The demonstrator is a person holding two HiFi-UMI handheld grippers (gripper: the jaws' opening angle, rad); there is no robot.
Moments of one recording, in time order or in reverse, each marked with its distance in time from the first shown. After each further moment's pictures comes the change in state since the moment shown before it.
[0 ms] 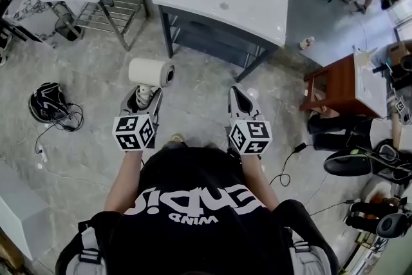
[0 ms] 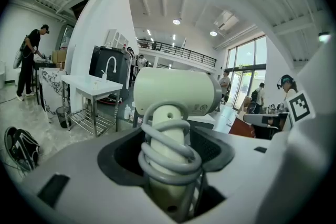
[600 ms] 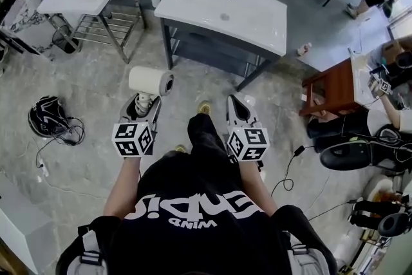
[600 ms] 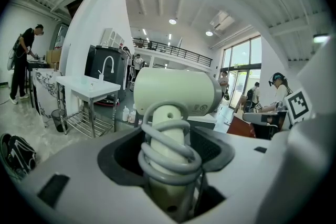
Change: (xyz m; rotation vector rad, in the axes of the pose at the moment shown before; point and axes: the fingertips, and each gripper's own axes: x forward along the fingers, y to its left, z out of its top) left arm 0.015 0.041 0.015 0.034 0.007 -0.051; right arm 0.031 0.024 0.003 0.009 0.002 -0.042
